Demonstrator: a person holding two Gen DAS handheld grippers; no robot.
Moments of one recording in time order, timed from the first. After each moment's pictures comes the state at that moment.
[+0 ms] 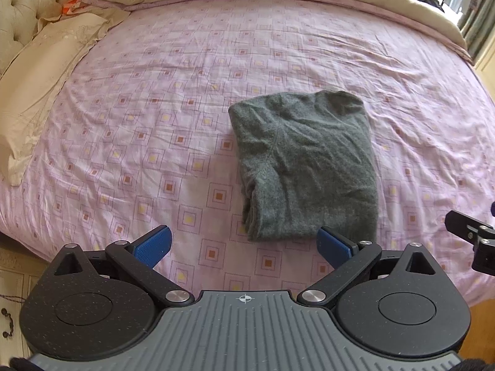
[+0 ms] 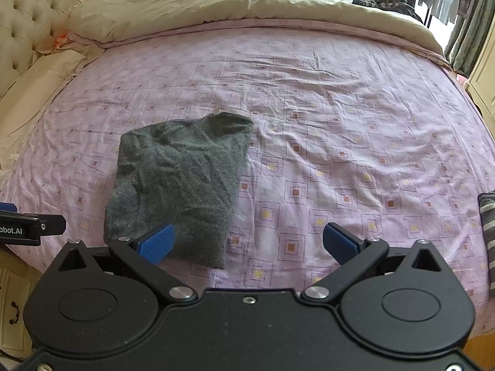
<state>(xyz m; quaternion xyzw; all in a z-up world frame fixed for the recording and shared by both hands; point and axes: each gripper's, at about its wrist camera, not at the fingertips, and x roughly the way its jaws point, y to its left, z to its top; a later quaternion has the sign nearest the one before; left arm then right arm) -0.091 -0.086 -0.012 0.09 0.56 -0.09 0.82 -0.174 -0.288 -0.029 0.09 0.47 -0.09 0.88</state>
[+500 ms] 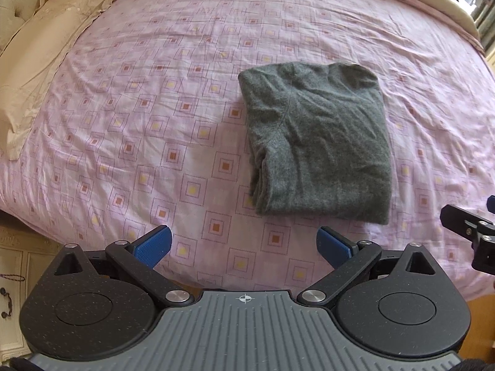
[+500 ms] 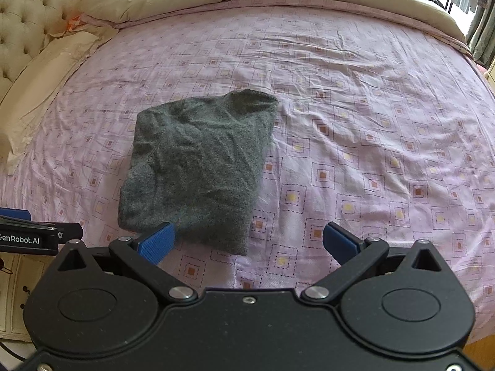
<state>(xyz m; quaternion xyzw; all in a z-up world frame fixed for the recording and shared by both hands) -0.091 -0.077 -0.032 0.08 0.60 -0.07 0.79 -0.162 -0.274 -0.045 0.10 0.50 -0.05 0.86</state>
